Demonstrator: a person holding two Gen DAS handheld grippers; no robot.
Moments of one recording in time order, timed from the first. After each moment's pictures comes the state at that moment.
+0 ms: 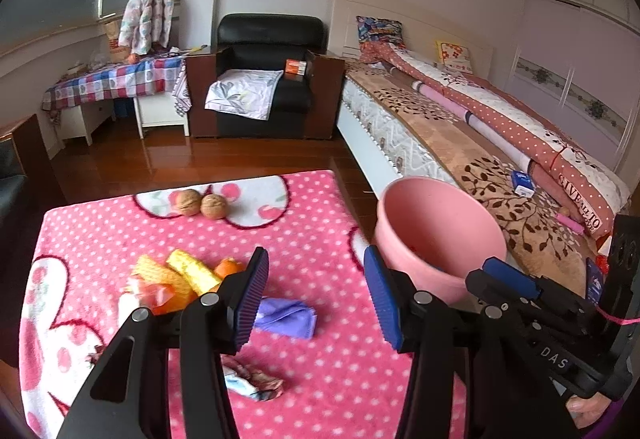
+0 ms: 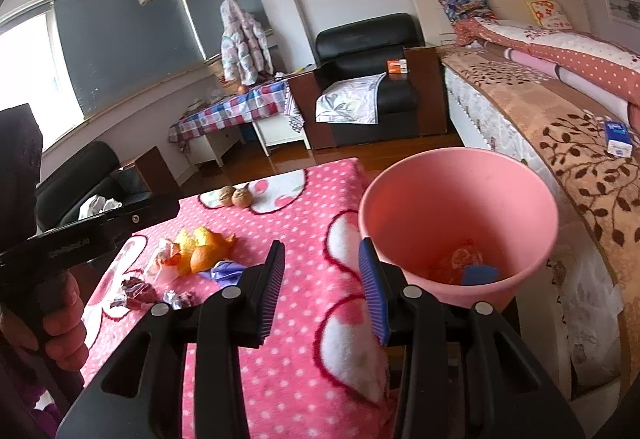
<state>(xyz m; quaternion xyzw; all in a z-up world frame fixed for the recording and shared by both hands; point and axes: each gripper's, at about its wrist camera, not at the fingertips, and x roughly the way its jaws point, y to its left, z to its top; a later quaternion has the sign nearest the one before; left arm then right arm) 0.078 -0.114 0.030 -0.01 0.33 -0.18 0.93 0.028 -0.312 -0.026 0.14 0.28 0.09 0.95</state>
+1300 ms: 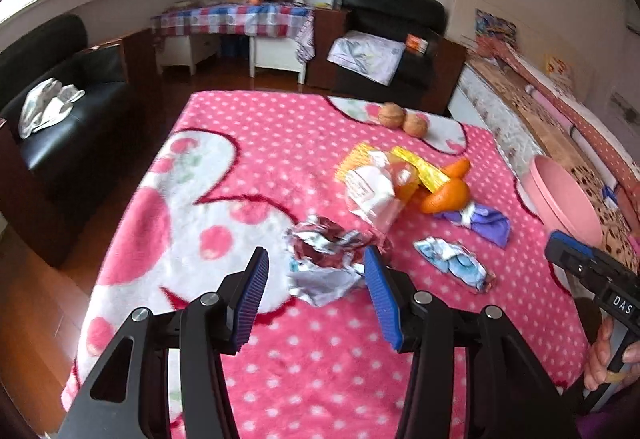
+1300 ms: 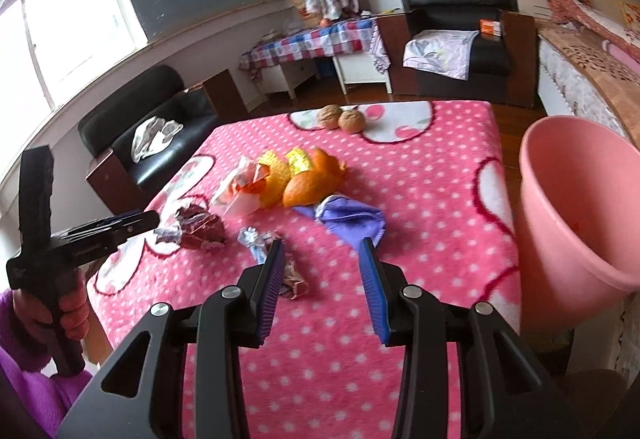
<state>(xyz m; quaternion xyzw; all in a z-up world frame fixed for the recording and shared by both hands) 0.028 0.061 -0.037 -0.06 0.40 -0.01 0.91 0.051 -0.206 -0.056 0.08 0.36 0.24 0.90</state>
